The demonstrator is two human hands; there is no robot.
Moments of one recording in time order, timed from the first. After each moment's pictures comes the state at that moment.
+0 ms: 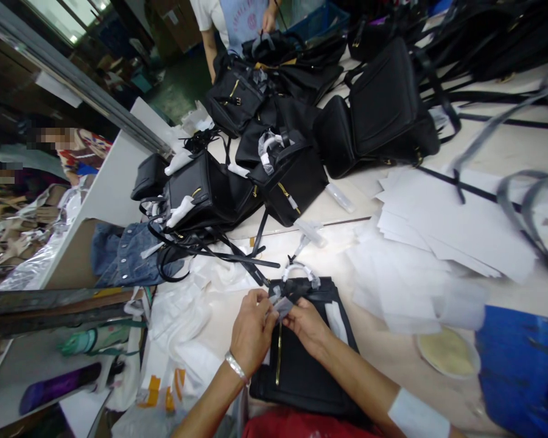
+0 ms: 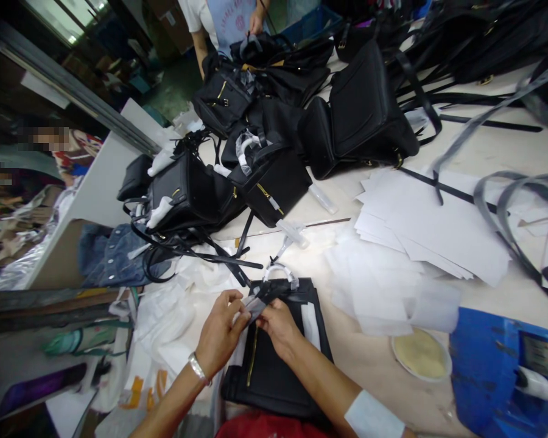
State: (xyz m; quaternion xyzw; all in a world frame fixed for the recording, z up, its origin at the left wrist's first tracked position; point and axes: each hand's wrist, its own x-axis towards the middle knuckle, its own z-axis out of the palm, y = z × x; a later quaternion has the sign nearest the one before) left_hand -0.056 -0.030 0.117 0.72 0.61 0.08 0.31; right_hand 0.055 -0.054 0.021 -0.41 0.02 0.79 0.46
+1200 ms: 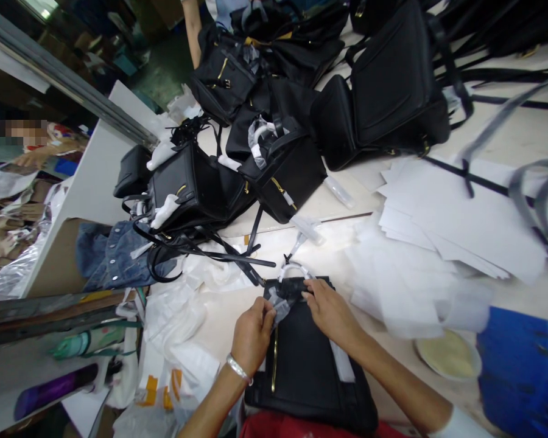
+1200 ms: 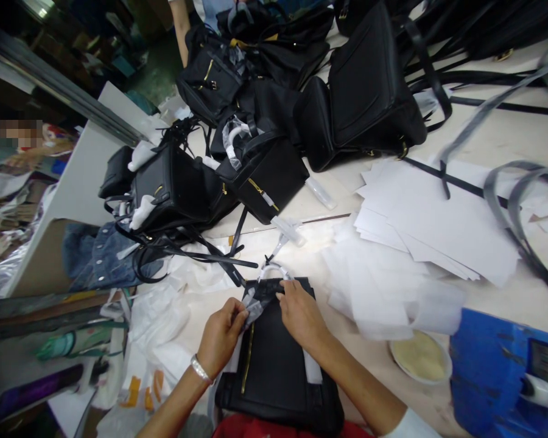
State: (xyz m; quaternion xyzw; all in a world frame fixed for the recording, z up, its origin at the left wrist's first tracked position) left_hand -0.050 -0.023 0.085 0.67 0.65 0.02 0.36; right_hand 0.137 -0.034 0.007 -0.63 -0.58 0.44 0.27
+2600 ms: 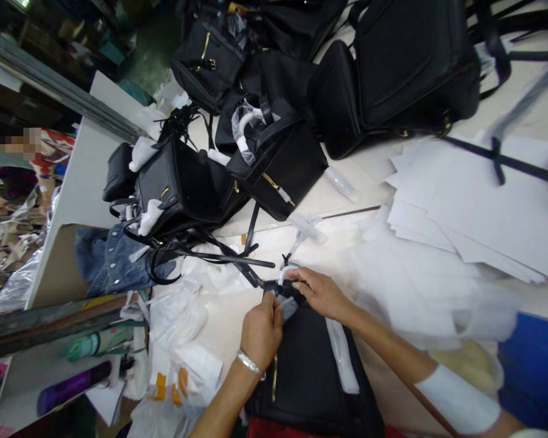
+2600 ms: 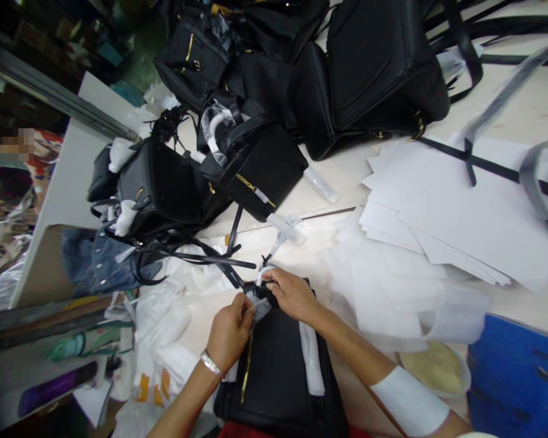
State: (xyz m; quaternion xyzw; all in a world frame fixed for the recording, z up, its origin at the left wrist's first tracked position) left_hand -0.019 0.000 0.061 0.71 0.64 -0.10 0.28; right_hand 0.147 0.017 -0.021 -0.50 -0.58 0.57 0.30
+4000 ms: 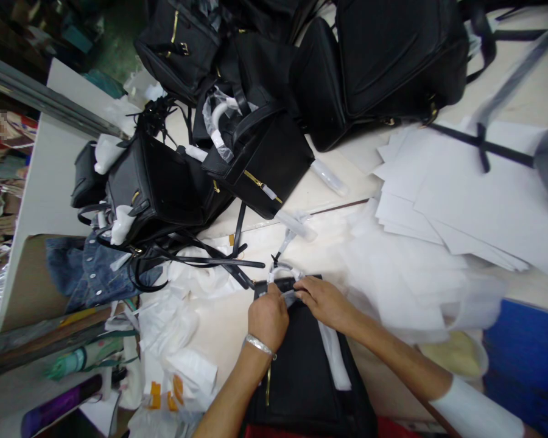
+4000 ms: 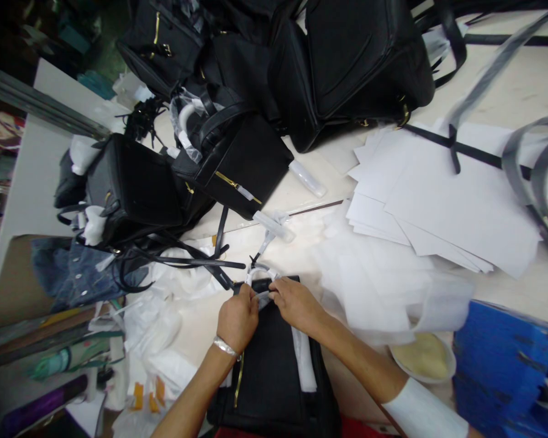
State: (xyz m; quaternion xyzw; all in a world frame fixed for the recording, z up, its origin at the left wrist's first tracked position) left_hand 0.016 0.018 0.027 0.72 0.62 -0.23 0.21; right_hand 0.168 -0.005 -0.037 -0.54 -0.64 0.51 0.20
